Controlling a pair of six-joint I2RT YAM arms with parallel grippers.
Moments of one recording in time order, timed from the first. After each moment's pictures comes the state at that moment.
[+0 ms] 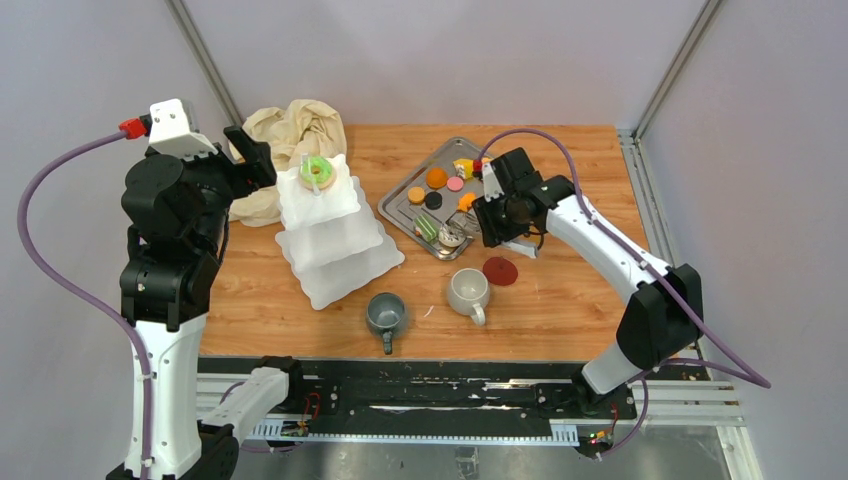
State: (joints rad) left arm -0.11 0.92 1.56 -0.68 -0.20 -0.21; right arm 0.52 1.55 1.35 -0.84 -0.08 -0.01
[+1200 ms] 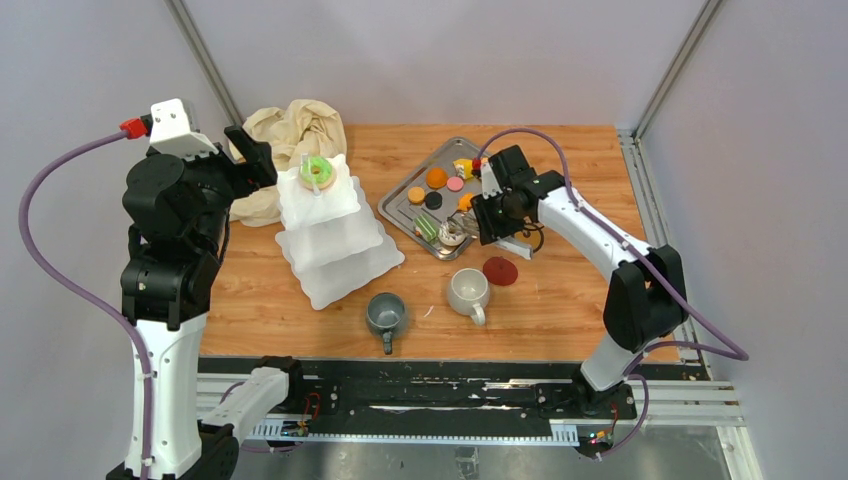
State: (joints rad) left arm -0.11 0.92 1.56 -0.68 -0.20 -0.22; right arm 0.47 1.66 1.38 -0.80 -0.13 0.01
